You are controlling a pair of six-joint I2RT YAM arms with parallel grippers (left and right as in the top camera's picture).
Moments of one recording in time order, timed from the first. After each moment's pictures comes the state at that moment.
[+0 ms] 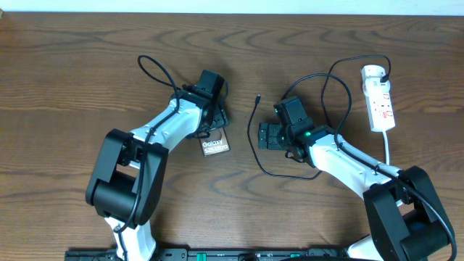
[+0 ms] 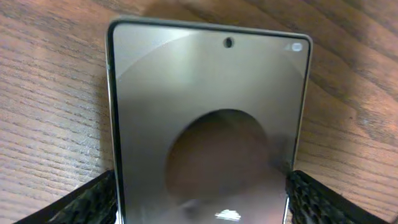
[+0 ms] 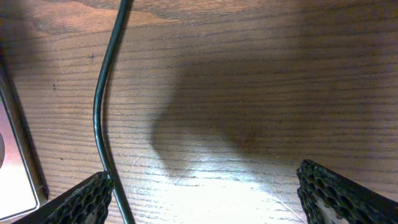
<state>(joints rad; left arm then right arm) -0.40 1.95 1.22 -0.60 -0.05 -0.72 0.48 1.68 0.88 -0.28 -0.02 0.51</state>
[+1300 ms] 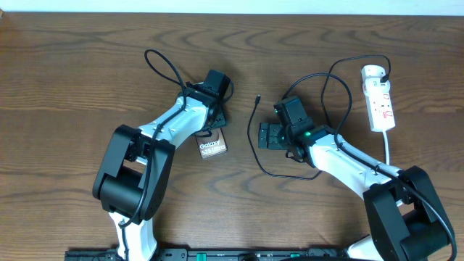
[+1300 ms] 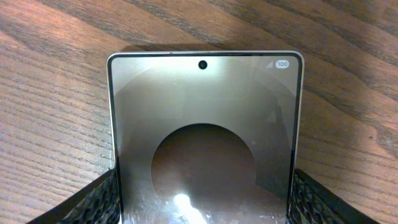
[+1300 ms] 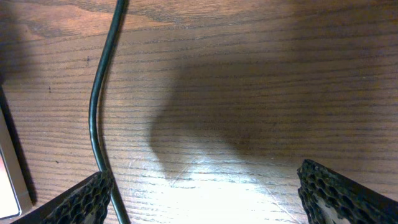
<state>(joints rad) -0.42 1.99 1.25 -0.61 -0.15 -0.69 0.48 1.68 0.88 -0.28 0.00 0.51</state>
